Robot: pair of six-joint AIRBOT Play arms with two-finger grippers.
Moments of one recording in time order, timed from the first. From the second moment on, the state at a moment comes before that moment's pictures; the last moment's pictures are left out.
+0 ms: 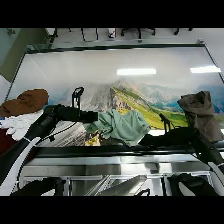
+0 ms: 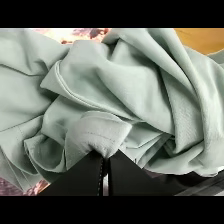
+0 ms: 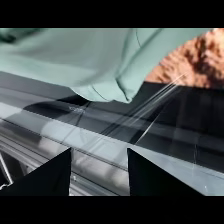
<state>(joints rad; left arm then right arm) -0.40 -1.26 0.95 -2.01 0.86 1.55 0.14 -0.91 0.41 2.39 -1.06 -1.65</state>
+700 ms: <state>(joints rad) -0.40 -1.26 0.95 -2.01 0.88 1.55 0.36 -1.24 0.50 2.48 -0.74 -1.62</state>
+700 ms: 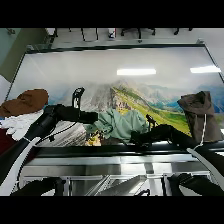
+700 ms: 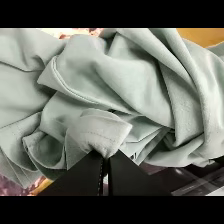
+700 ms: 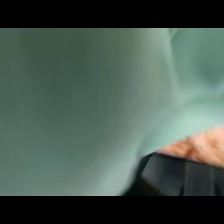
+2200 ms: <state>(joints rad) -0.31 -1.25 0.94 -1.73 1.25 1.51 -0.53 -1.36 1.06 2.44 -1.03 -1.78</state>
